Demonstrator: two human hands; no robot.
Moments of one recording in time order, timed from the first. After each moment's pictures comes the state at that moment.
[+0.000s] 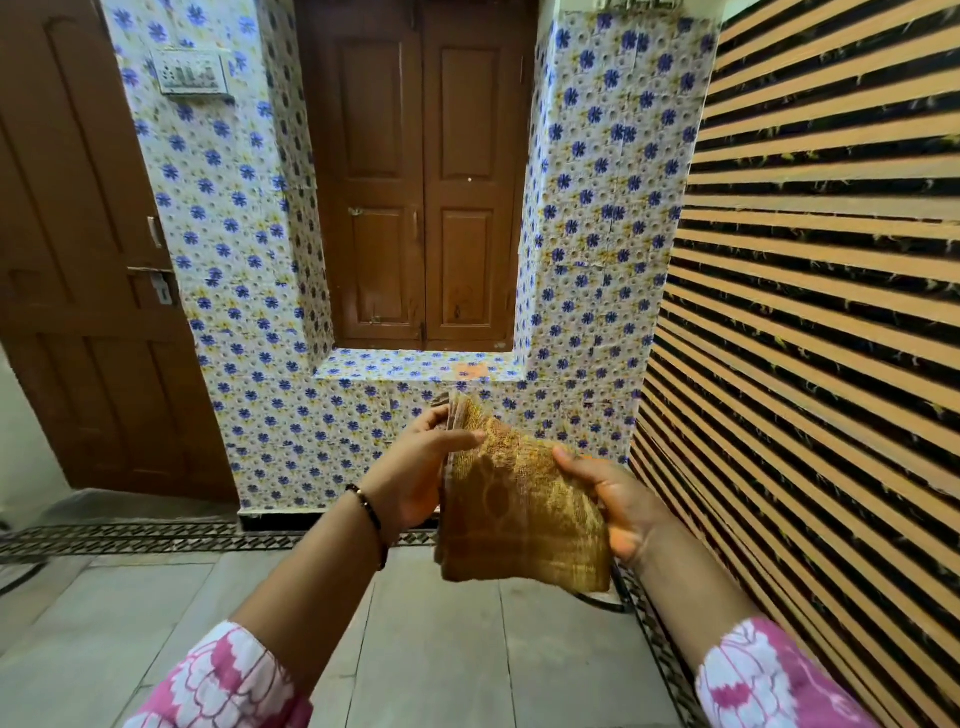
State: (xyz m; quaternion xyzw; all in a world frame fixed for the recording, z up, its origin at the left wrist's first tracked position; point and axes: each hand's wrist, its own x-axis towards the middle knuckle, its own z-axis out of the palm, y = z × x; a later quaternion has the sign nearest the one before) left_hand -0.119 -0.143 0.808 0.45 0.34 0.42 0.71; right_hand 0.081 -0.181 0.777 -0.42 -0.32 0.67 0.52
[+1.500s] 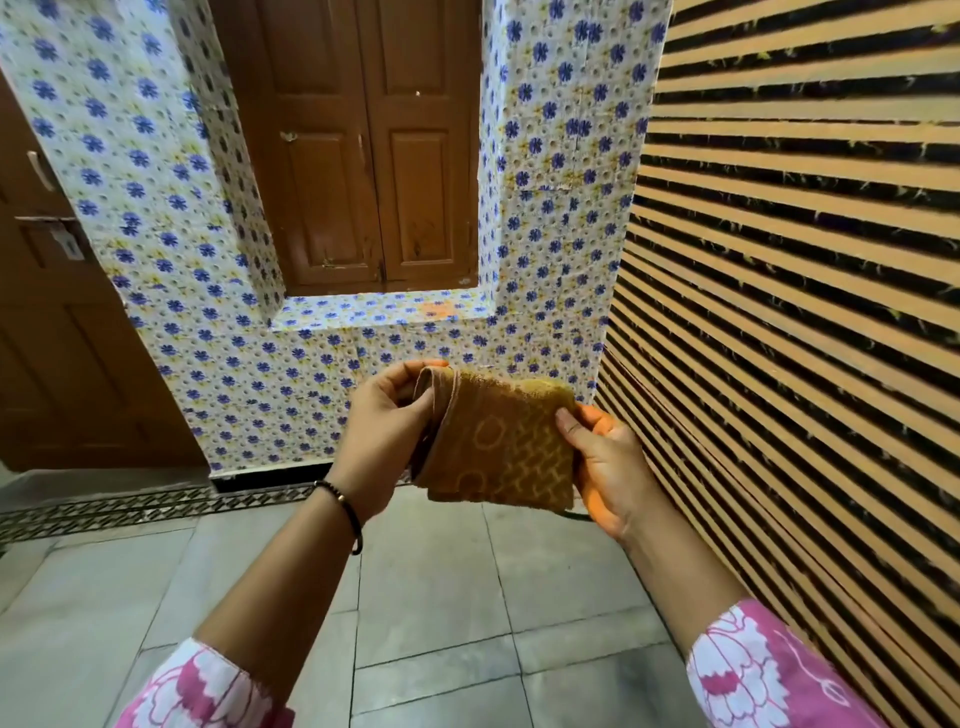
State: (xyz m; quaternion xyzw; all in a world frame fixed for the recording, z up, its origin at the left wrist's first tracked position) left_hand -0.148 -0.146 0.795 0.57 0.37 0.52 0.52; right_hand 0.046 -0.192 0.749 -0.45 -0.31 0.52 0.66
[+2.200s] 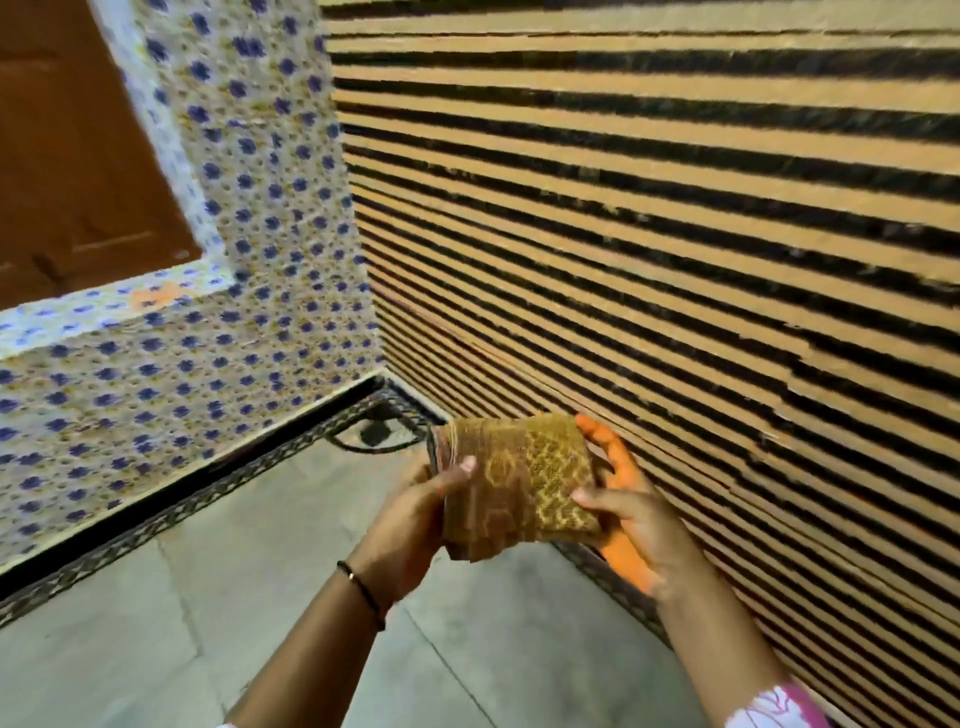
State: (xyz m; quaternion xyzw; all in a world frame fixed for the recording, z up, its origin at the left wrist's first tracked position) left_hand -0.040 -0.310 0.703 0.53 0.21 0.12 0.81; right_hand 0.097 -0.470 0.688 -0.47 -0.15 0.41 0.76
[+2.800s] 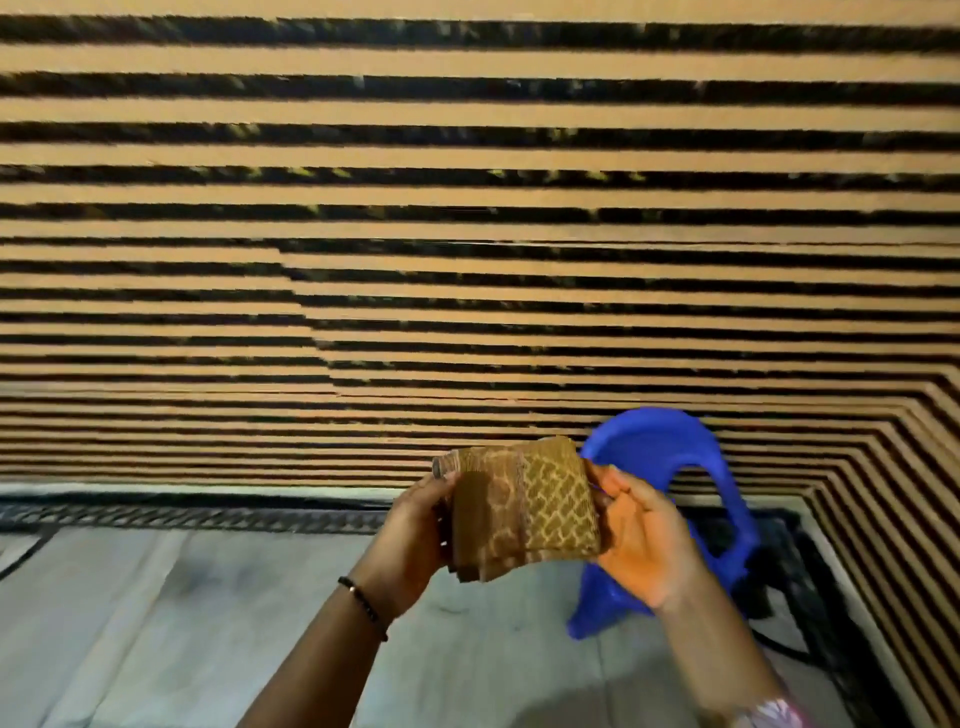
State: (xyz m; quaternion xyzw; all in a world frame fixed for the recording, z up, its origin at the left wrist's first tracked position) left_hand 0.055 -0.763 0.634 0.57 0.10 -0.22 0.78; right_hand 0.039 -0.987 0.639 -0.40 0.19 0.15 0.88
